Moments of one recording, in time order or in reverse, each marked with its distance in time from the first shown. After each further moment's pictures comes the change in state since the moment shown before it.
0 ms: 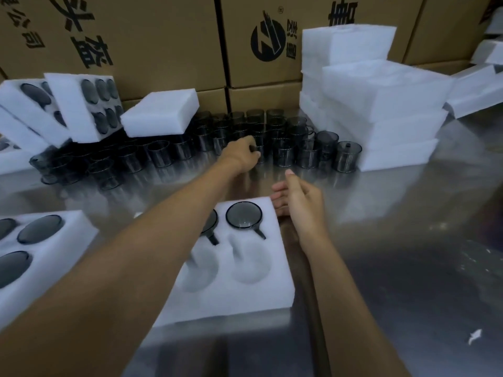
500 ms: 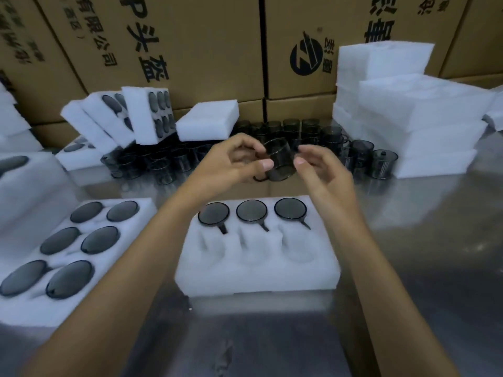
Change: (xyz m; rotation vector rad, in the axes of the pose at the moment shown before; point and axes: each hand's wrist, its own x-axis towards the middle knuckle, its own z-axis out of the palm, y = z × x) left_hand -0.167 -0.043 -0.093 -0.765 0.023 0.275; right_hand -0.057 -0.056 0.019 -0.144 -0.178 -0.408
